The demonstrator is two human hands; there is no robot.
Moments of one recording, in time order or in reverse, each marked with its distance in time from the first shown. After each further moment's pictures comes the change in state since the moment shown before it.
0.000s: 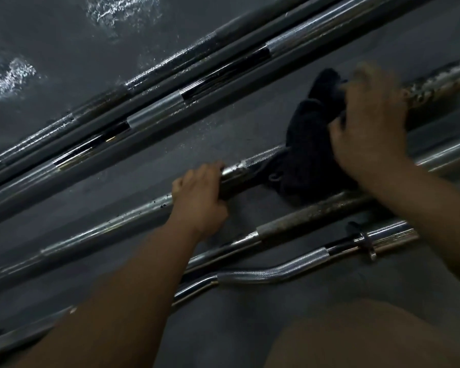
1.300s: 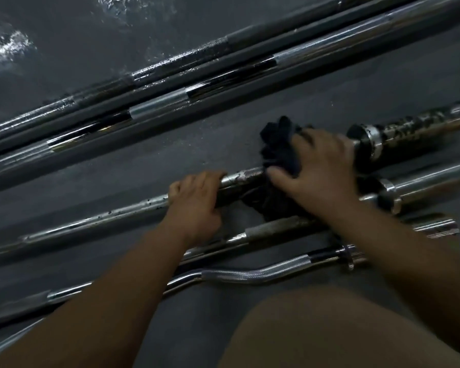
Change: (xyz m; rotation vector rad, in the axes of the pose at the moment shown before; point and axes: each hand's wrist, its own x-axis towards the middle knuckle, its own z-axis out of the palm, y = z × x) left_hand -0.013 0.002 0.007 -0.047 -0.045 0.039; right_hand -0.025 -0.030 0.013 -0.042 -0.267 -0.066
